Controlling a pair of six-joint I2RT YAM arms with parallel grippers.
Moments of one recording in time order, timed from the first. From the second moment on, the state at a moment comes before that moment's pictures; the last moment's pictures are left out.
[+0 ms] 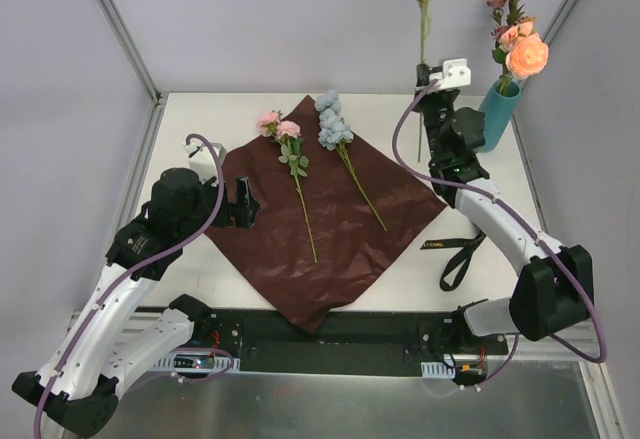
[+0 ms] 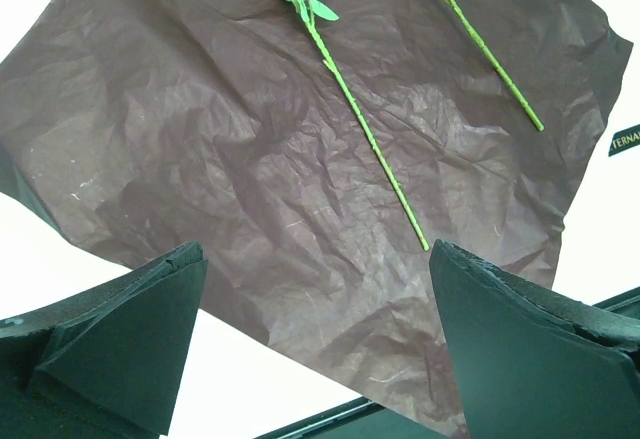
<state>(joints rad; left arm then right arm) -0.45 0.73 0.97 -0.77 -0.01 -0.29 0.42 1.38 1.08 0.62 0.22 -0.16</state>
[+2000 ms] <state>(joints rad) -0.45 0.85 0.97 -0.77 -0.01 -0.29 -0.16 1.95 1.65 0.91 -0.16 -0.10</state>
